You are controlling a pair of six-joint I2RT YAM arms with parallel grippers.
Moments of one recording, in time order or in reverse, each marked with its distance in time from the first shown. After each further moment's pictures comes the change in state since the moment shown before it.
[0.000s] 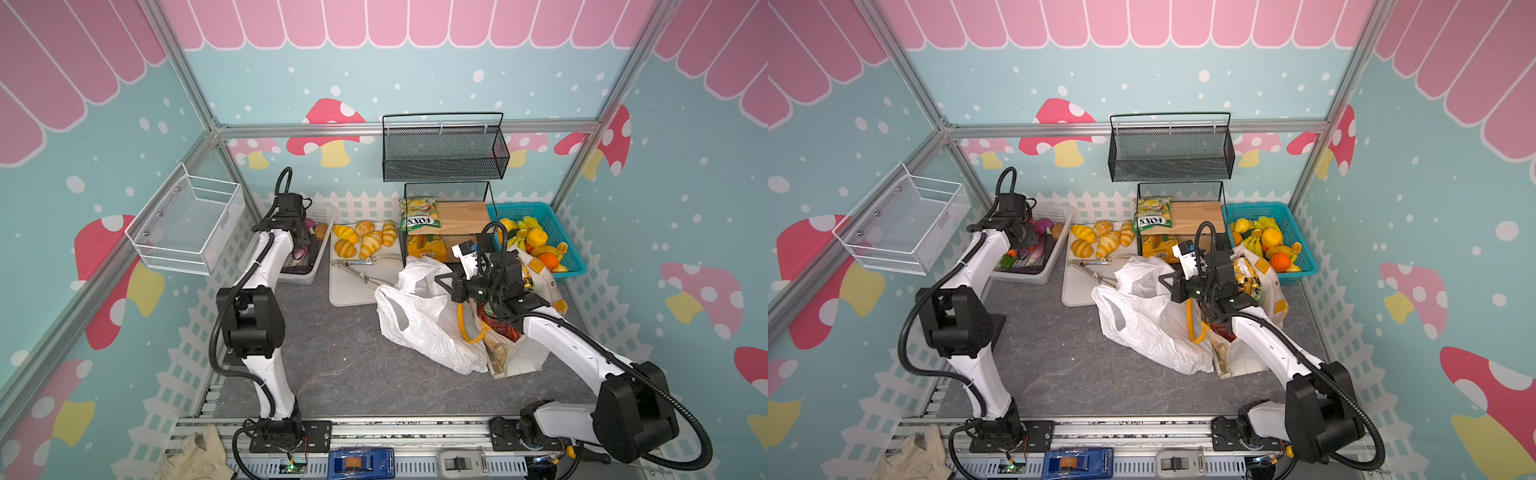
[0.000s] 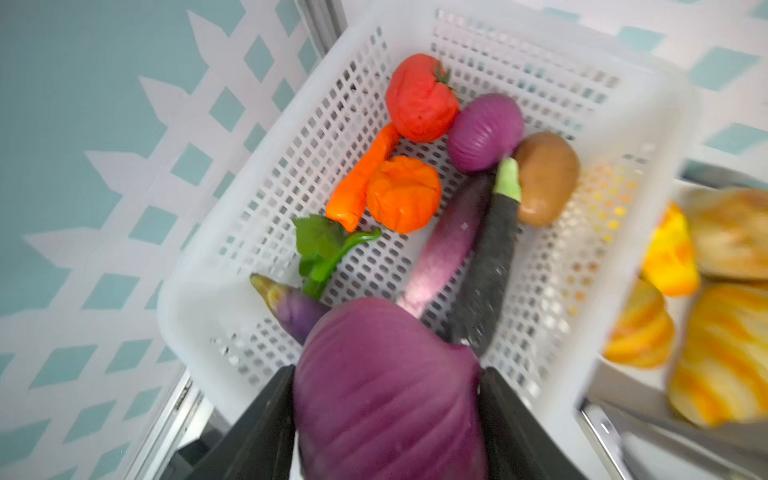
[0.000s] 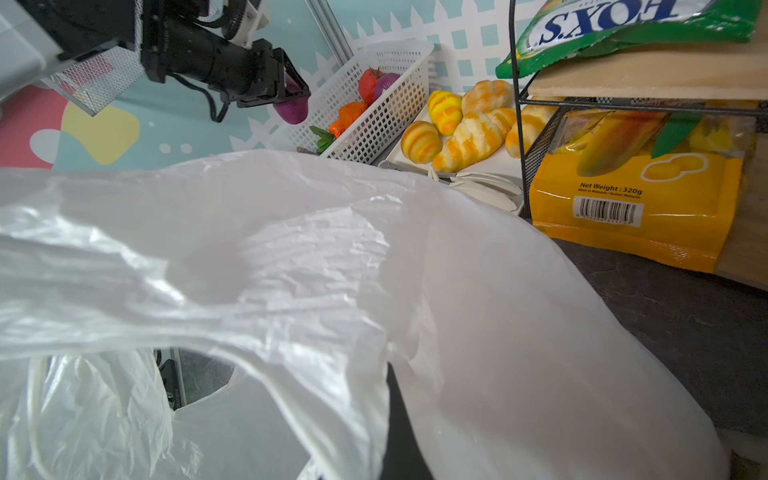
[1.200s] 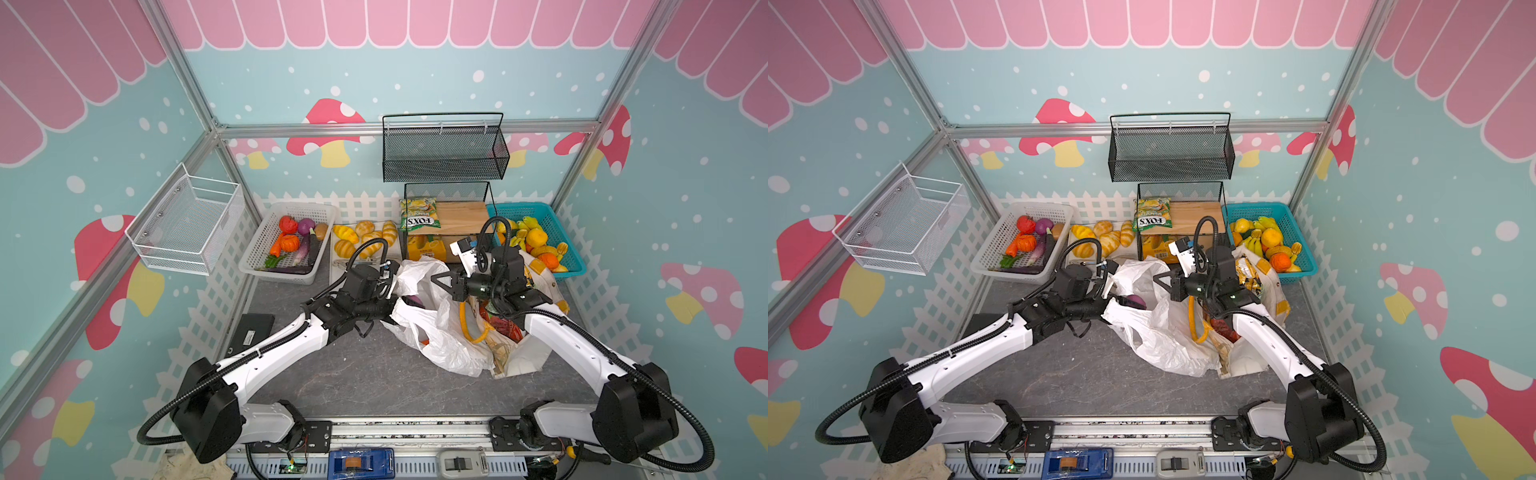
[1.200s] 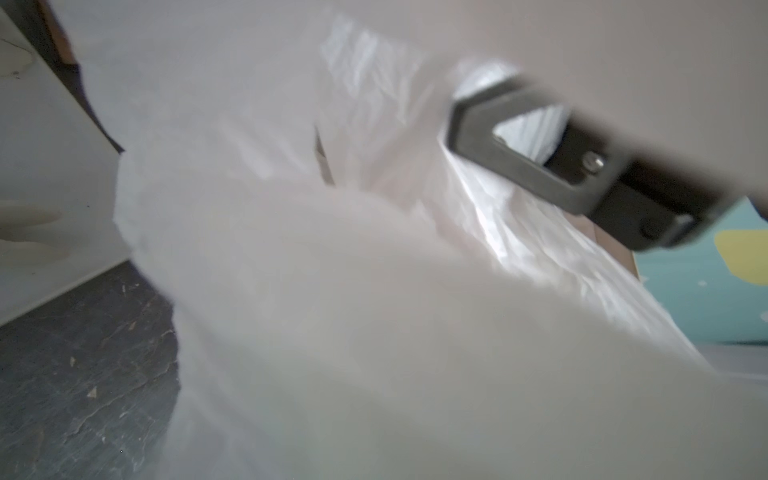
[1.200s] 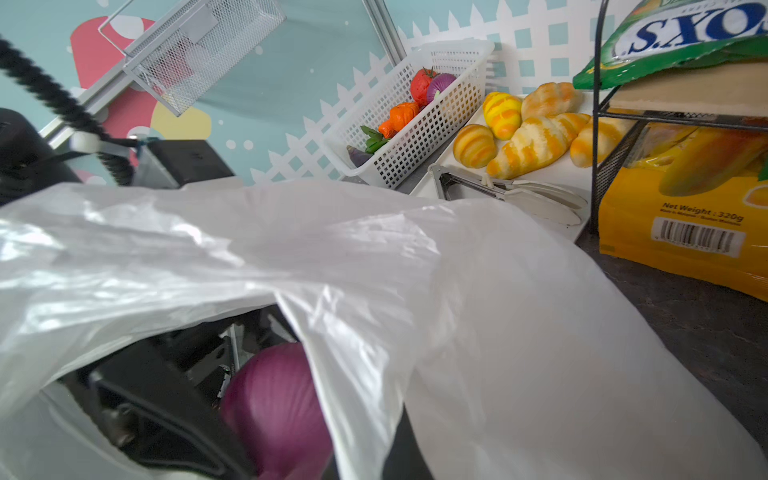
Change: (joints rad) left arm -0.682 -0.499 -0.719 0.494 0.702 -0.196; right arm -0.006 -0.008 0.037 -0.010 -0.165 0.029
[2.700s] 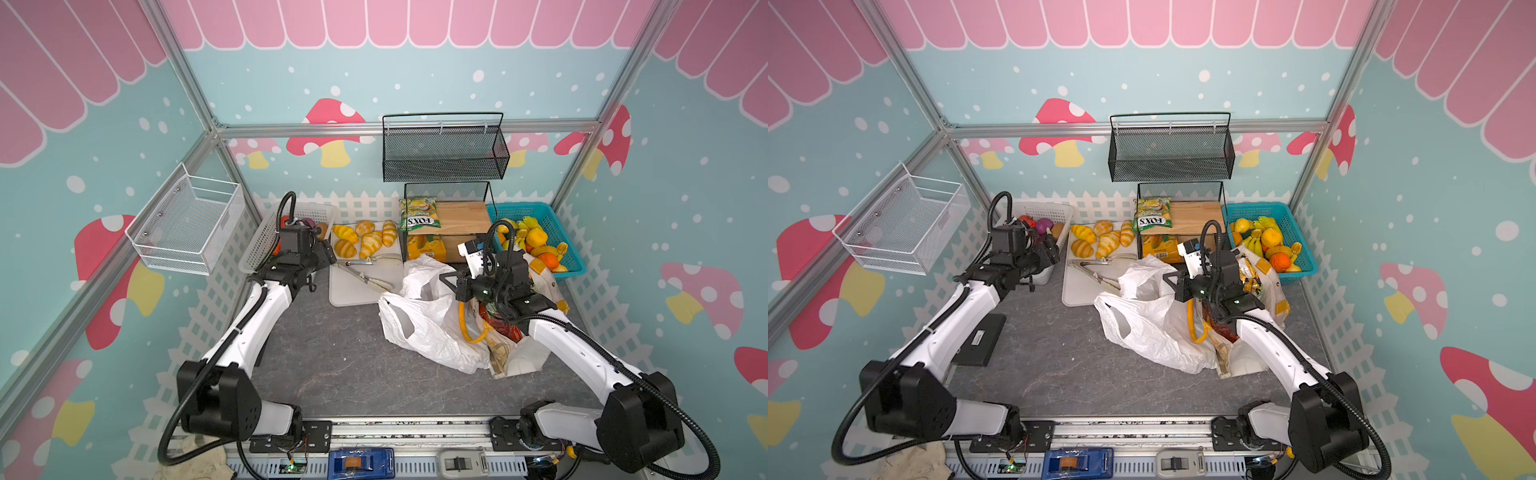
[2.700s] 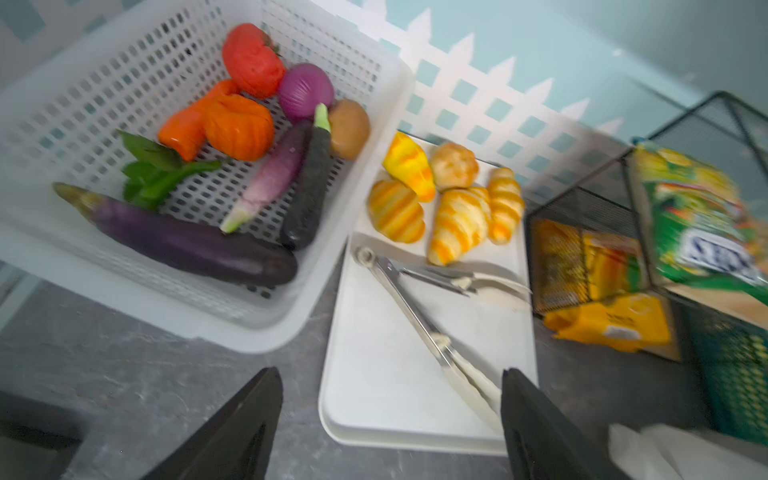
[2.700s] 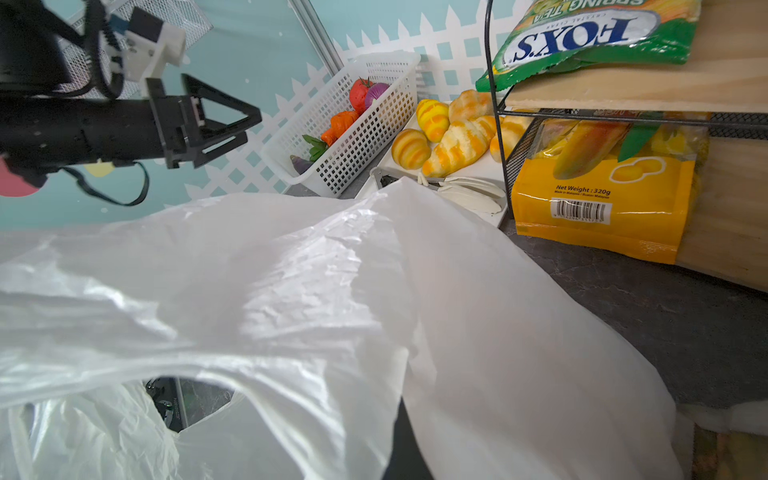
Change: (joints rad) left arm 0.600 0.128 0.285 -0.238 -0.468 0.046; right arm -0.014 -0.032 -0.032 -0.037 0.177 -0.026
